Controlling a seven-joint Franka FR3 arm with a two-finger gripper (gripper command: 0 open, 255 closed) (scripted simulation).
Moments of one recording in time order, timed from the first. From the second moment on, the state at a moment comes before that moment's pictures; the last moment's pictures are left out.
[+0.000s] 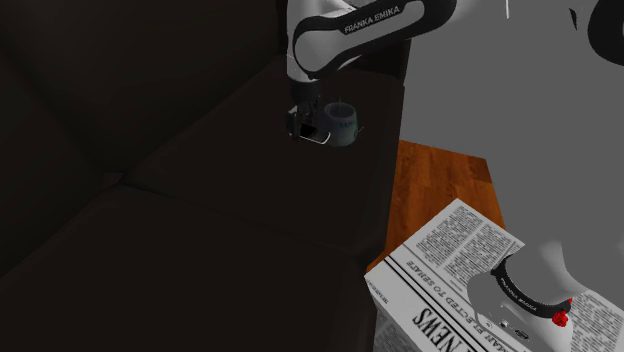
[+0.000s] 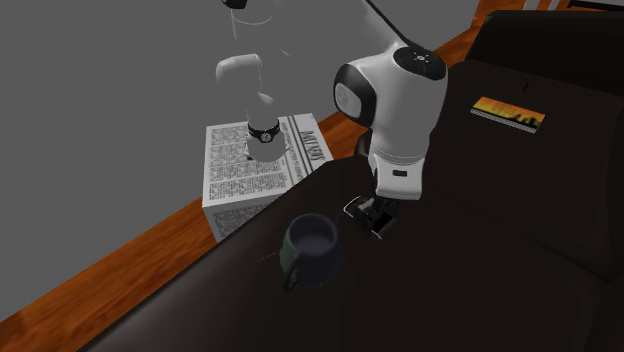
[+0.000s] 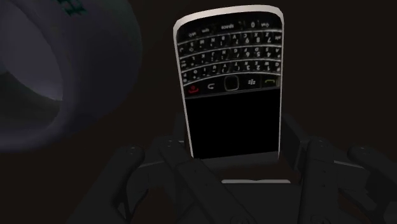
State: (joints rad) arm 0.14 0.29 0.17 -1.78 -0.05 2.07 -0.06
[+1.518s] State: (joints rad) arm 0.11 0.21 0.16 -1.60 -0.03 1.82 -0.11
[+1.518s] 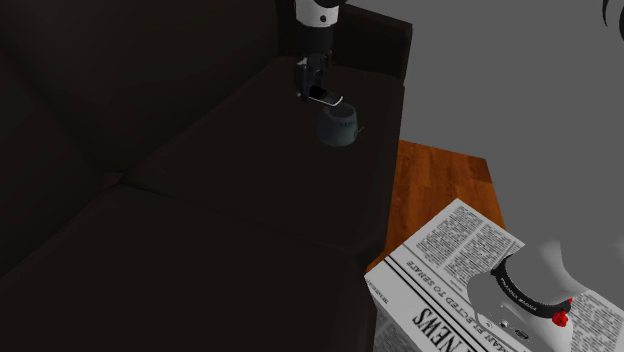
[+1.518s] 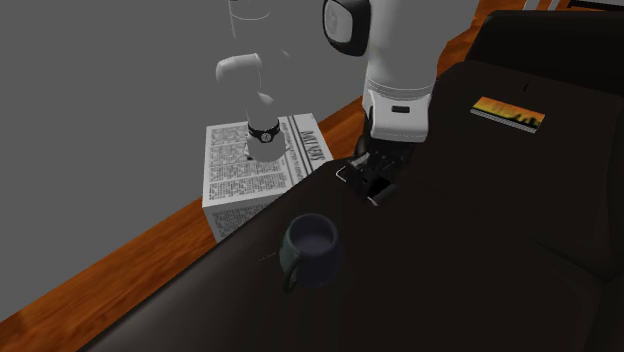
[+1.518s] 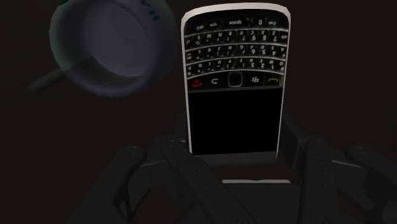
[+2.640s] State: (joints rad) arm -0.03 0.24 0.07 -1.63 -0.01 1.88 -0.35
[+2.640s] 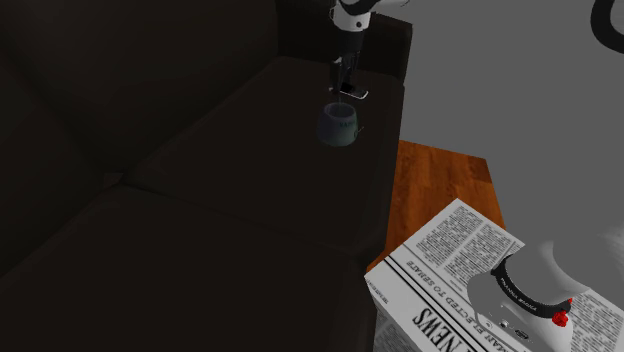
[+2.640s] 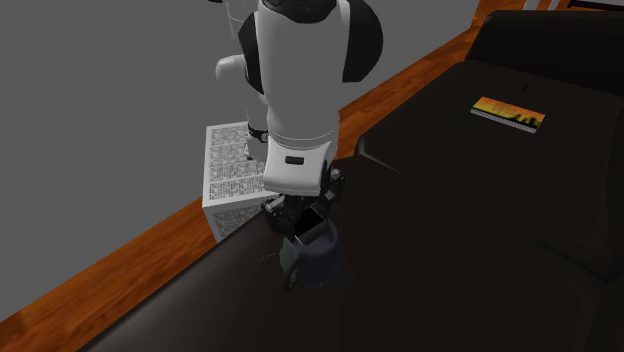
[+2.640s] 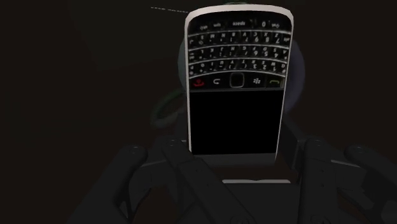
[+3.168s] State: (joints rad) arm -0.03 0.26 0.07 -1.70 -0.02 1.97 -0.34
